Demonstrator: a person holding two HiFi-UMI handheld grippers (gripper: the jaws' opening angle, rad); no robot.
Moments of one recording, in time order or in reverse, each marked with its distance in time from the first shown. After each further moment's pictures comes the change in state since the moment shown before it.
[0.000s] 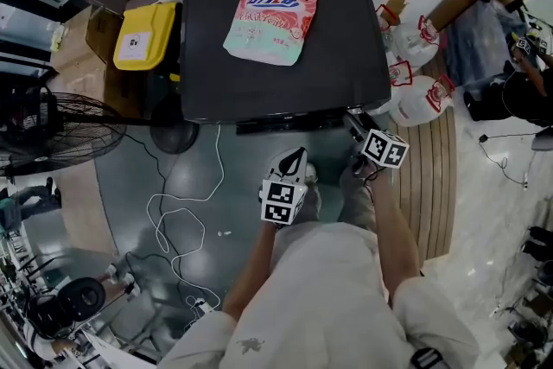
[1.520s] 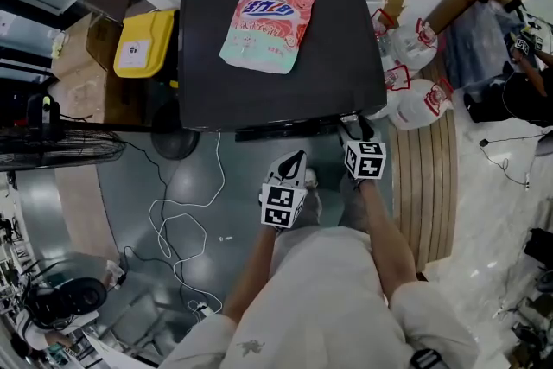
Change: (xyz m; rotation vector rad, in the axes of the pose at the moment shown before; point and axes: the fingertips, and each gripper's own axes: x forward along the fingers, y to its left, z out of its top) left arm 0.008 -0.002 0.014 0.014 -0.005 0.006; right arm 0.001 0.002 -0.003 -0.398 0.035 -0.211
